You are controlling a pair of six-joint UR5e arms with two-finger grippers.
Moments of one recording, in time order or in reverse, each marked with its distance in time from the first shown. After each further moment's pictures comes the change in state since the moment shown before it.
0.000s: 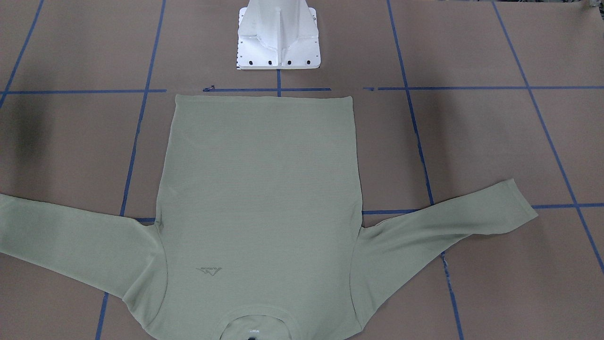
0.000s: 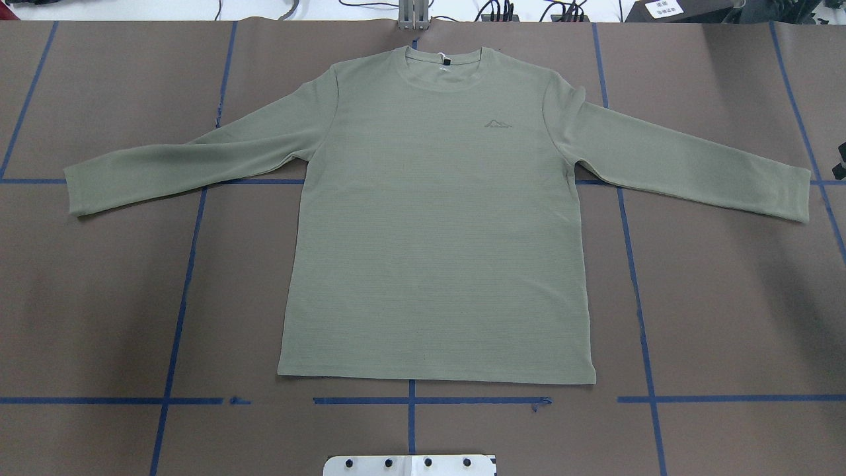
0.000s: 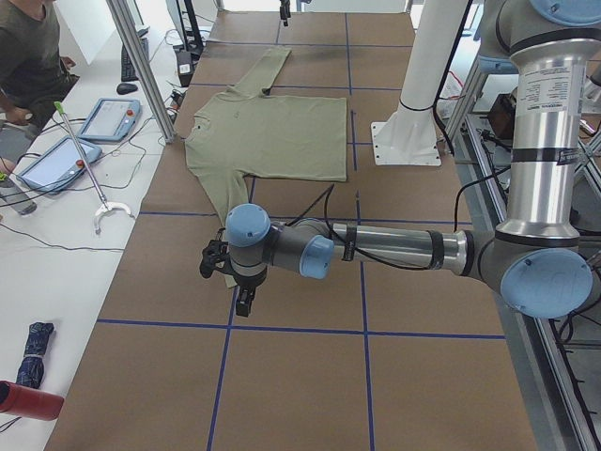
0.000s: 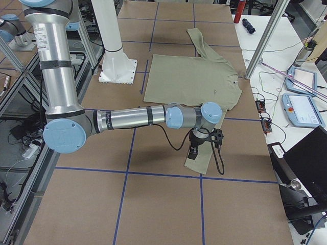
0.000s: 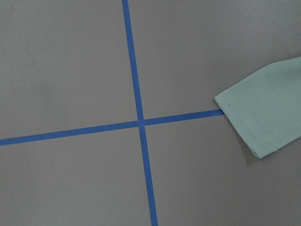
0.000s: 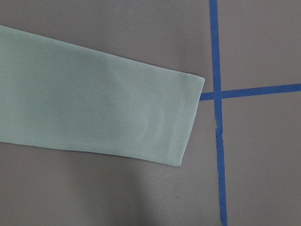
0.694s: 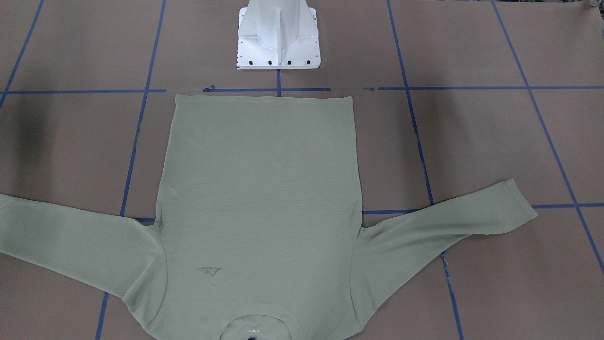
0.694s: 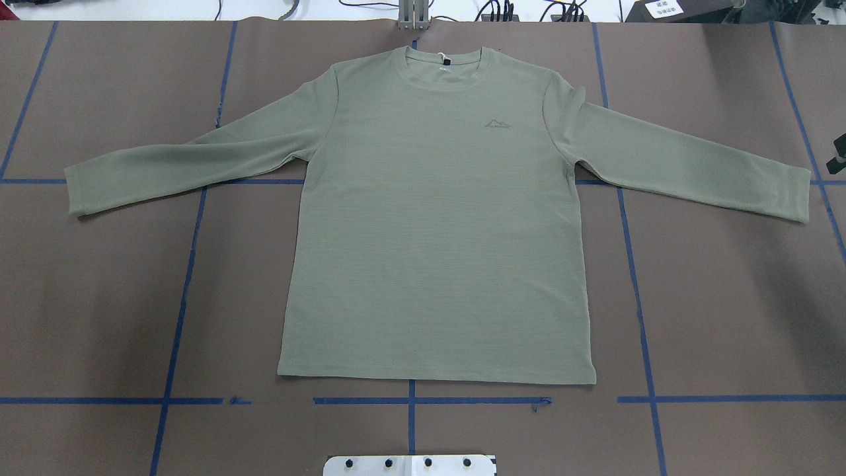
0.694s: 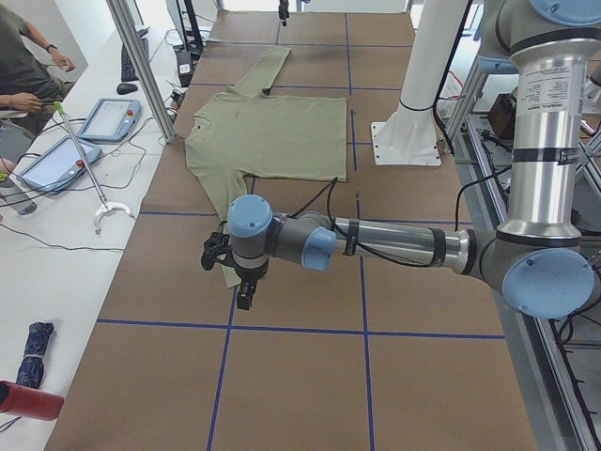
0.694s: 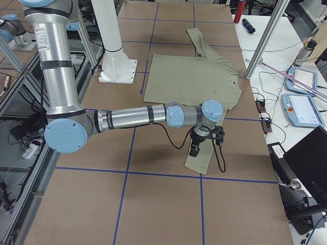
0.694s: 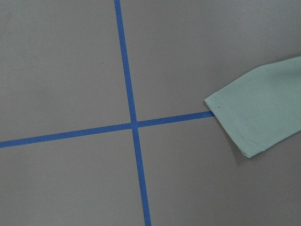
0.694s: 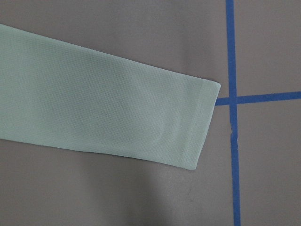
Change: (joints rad) left arm 0.003 0.009 -0.044 0.032 0.002 0.002; right arm 0.001 0.007 0.002 0.027 0.035 0.000
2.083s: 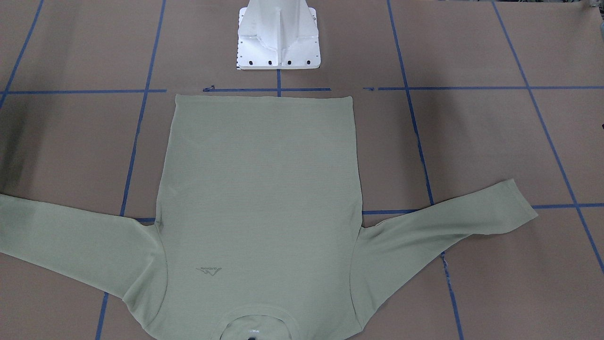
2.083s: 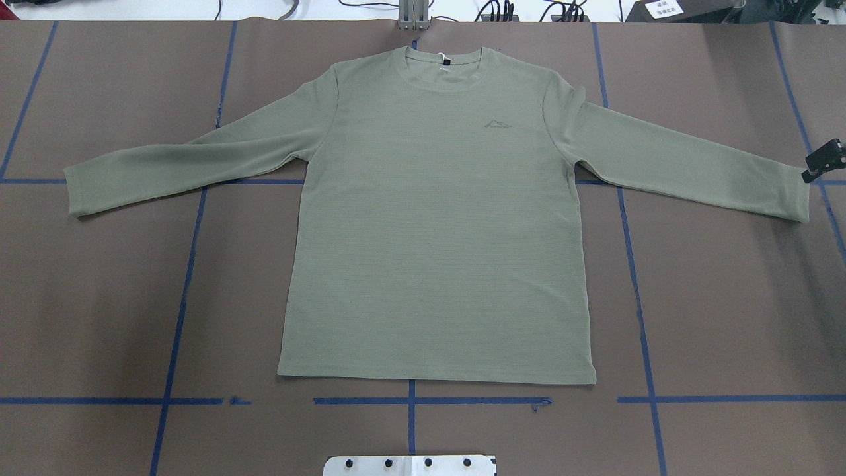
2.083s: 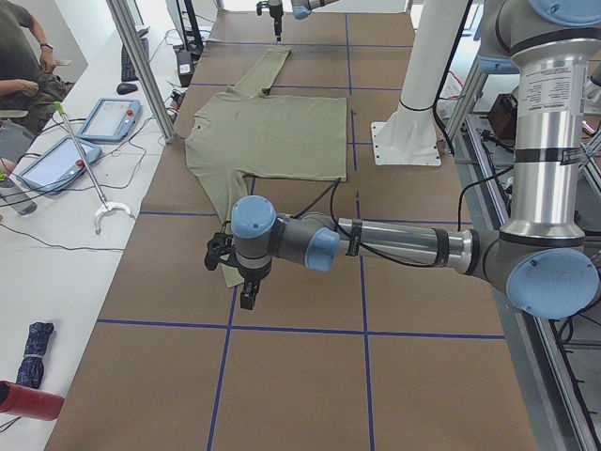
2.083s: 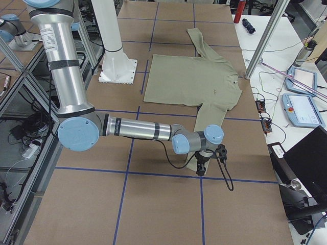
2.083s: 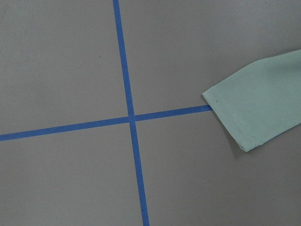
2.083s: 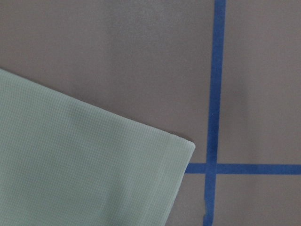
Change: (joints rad) left arm 0.002 0.010 -0.012 -0.005 -0.008 -0.003; right arm -0.063 0.095 -0.394 0.395 -0.084 0.064
